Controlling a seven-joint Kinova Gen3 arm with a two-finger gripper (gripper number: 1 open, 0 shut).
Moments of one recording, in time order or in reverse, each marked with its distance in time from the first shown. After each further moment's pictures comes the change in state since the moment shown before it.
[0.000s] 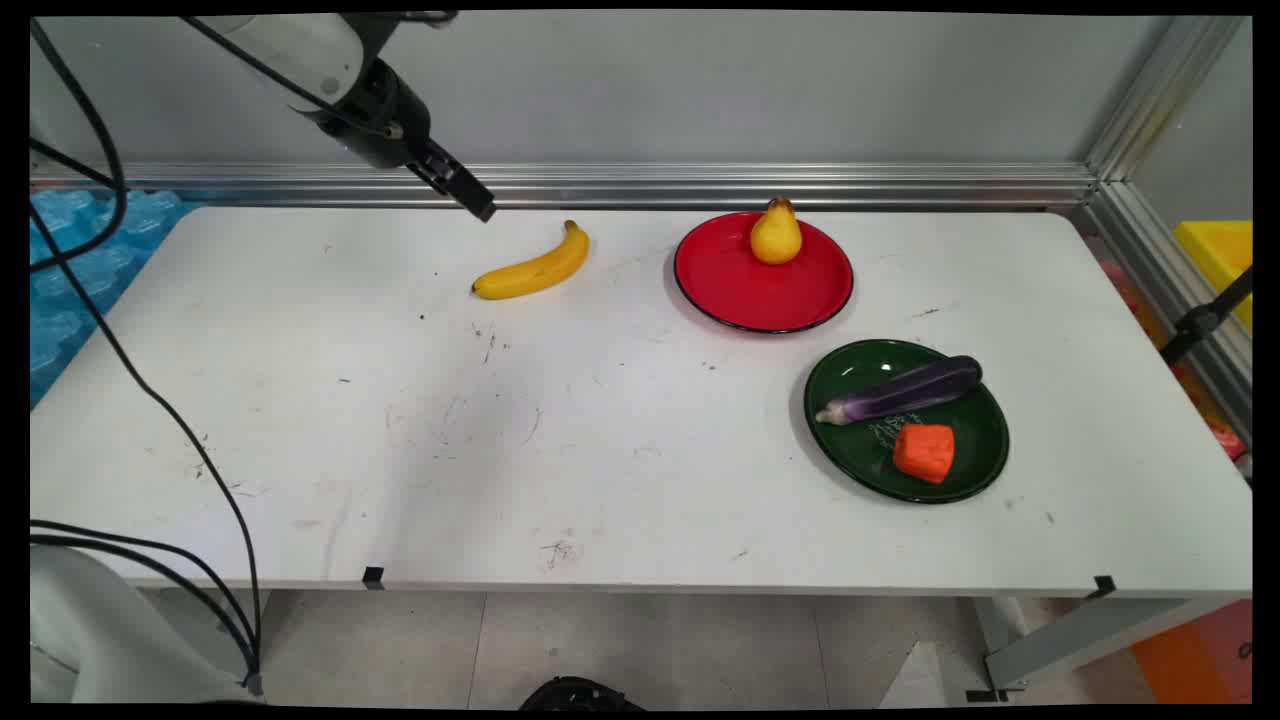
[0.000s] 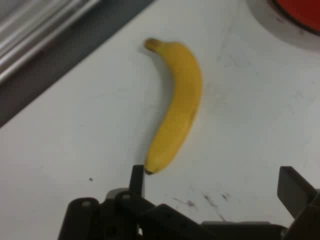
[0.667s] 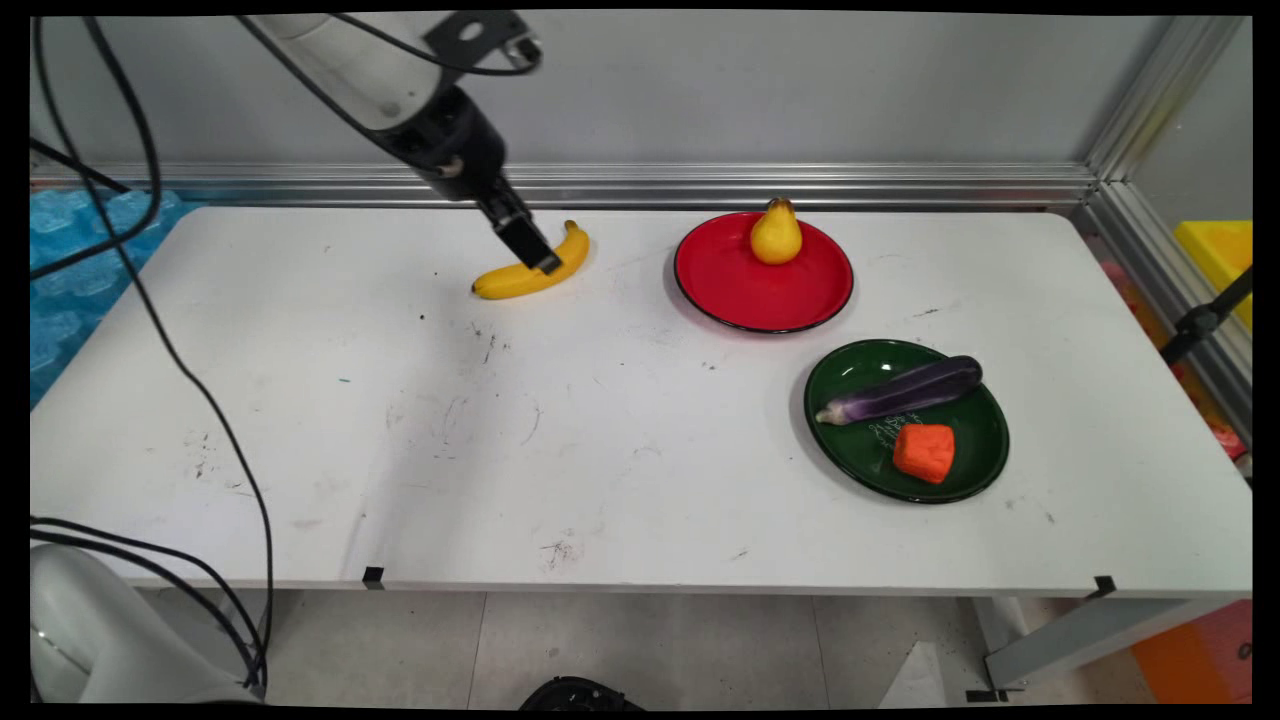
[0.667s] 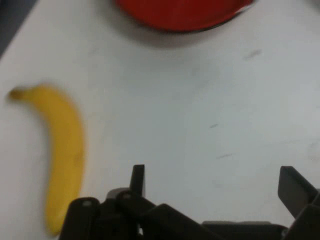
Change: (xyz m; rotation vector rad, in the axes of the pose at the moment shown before) arm 0.031 0.054 0.011 -0.223 -0.025 0.317
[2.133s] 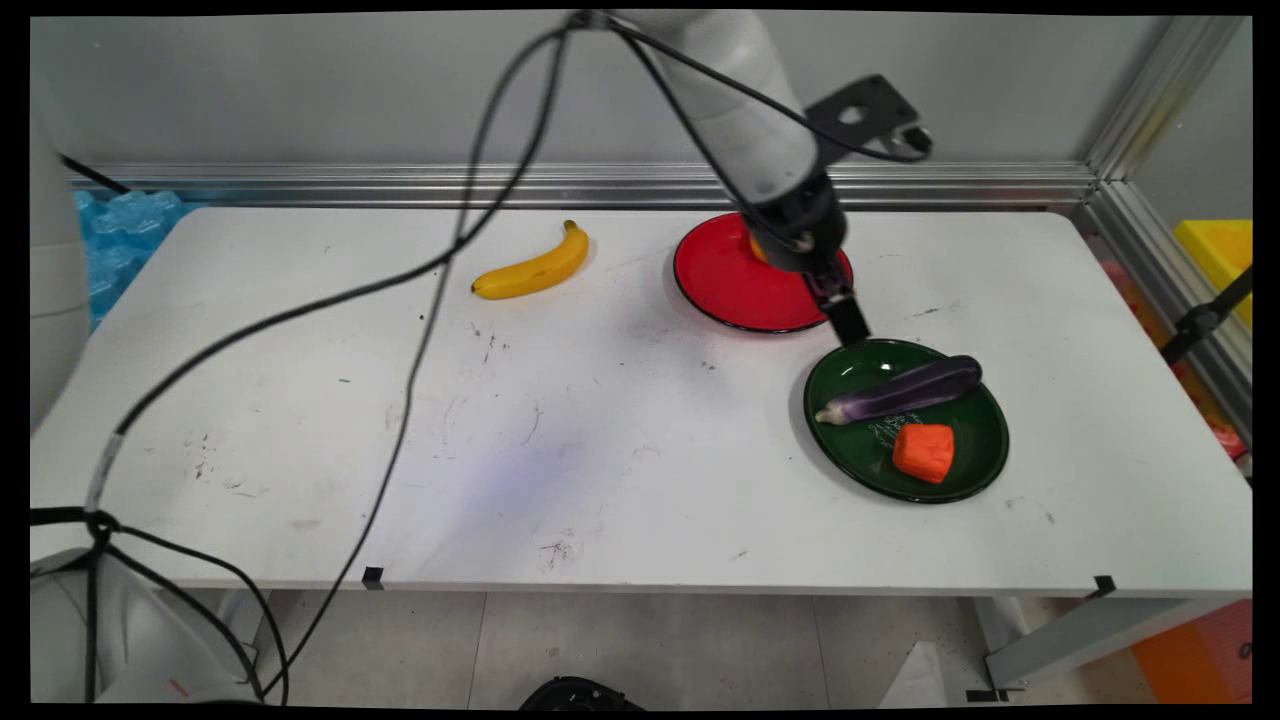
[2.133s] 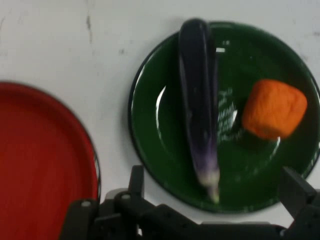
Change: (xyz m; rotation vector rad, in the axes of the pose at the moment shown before) arm 0.194 0.135 0.136 -0.193 0.095 0.234
